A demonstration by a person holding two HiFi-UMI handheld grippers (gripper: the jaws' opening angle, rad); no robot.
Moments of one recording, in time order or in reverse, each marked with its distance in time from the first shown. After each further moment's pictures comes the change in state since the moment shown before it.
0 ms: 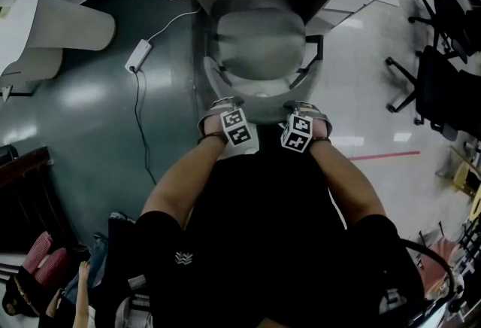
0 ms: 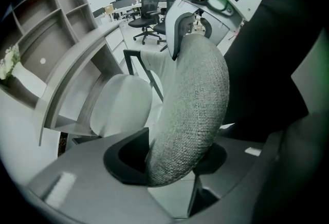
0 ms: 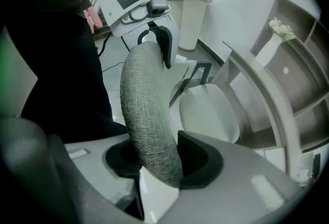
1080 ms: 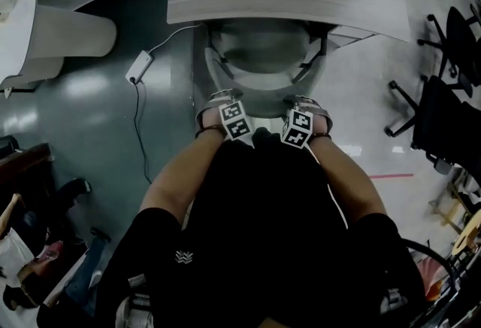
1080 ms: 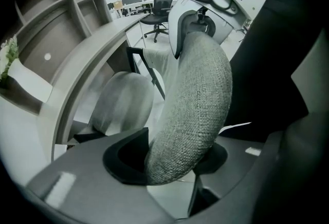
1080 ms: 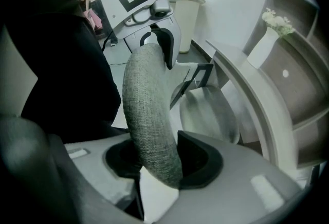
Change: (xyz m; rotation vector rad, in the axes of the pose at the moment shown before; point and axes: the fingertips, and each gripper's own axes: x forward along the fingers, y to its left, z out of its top) left arm 0.019 0.165 0.044 -0.049 0.029 0.030; right arm 0.013 -0.174 0.010 -0.053 -0.030 0.002
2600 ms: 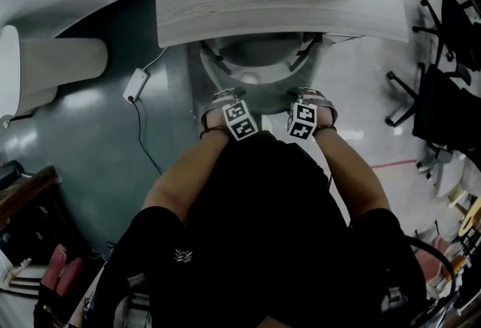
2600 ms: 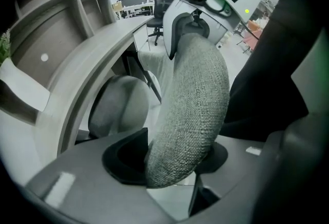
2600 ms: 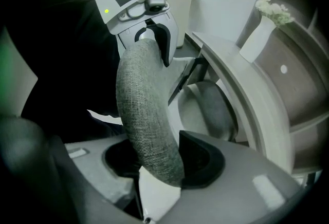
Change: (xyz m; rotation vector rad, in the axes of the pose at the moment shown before) left arm 0.015 0.086 0.025 0.017 -0.036 -0.026; right arm 0.015 -0.096 0.001 0.016 0.053 -0.017
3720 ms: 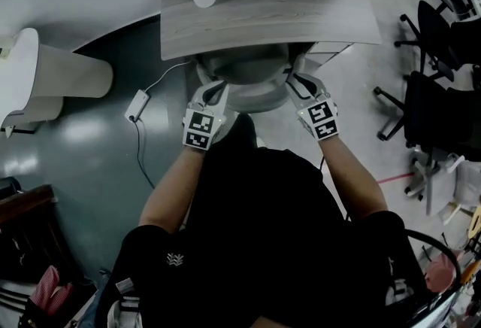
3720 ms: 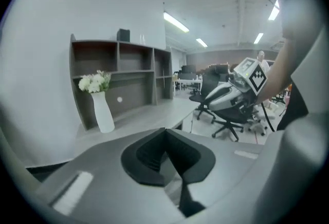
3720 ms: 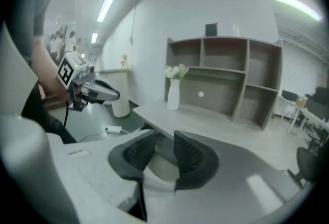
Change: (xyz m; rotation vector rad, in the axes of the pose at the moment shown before) left arm -0.231 0.049 0.049 -0.450 -0.783 0.431; right arm -0.211 -0.064 0.025 0.597 -0.670 -0.440
